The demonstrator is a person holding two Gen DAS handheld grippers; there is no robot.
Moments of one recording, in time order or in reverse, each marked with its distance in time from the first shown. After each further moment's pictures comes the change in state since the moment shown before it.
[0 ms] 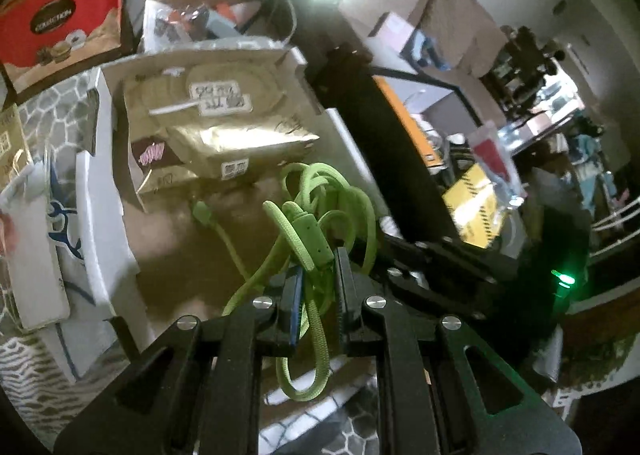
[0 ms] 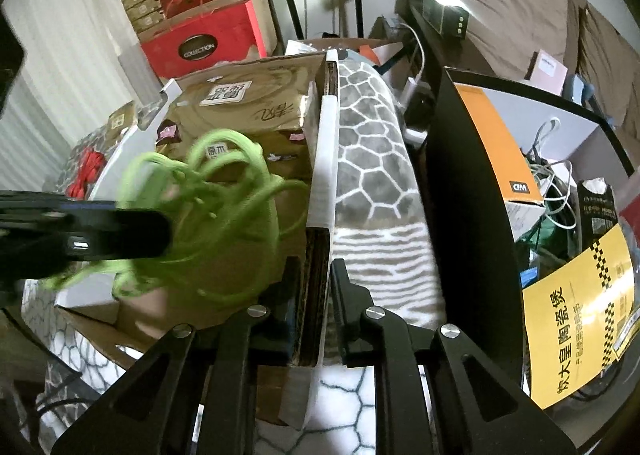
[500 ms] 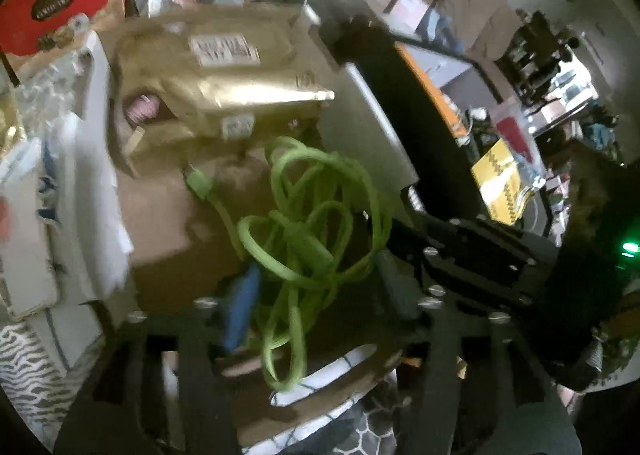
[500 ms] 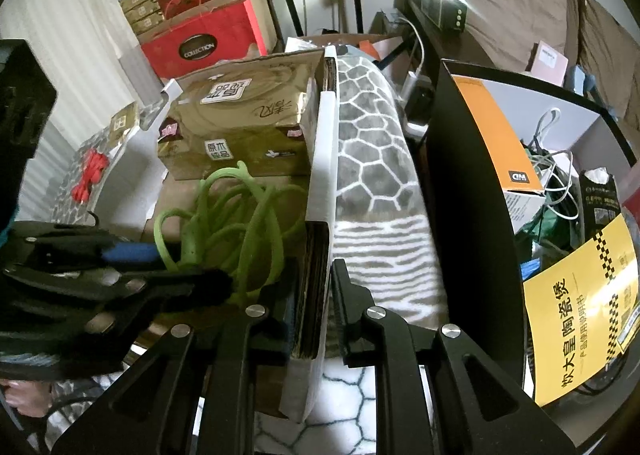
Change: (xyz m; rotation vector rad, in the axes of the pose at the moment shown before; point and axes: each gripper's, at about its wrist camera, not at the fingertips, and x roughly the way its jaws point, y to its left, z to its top) left arm 0.011 0.001 -0.016 0.010 0.043 0.042; right arm -0.003 -0.005 -0.003 0.022 0.010 0.024
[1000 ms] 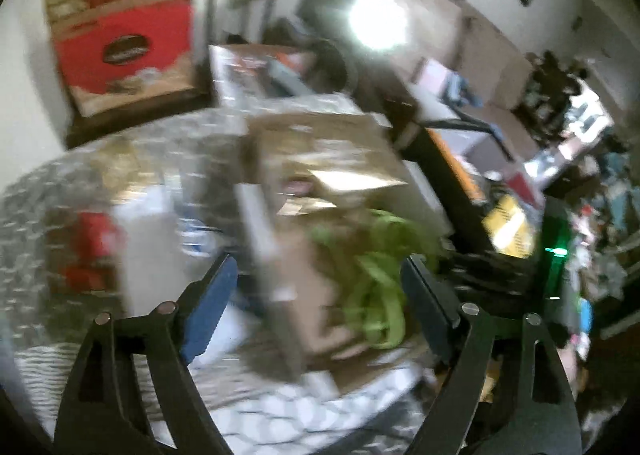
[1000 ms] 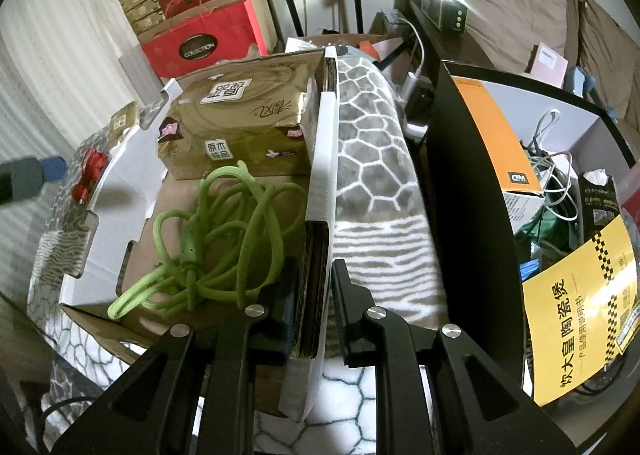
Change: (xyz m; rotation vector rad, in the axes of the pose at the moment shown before) left arm -0.109 0.065 -0.002 -0.039 -0.207 0.141; right arm 0.000 0.000 0.000 0.000 0.000 0.000
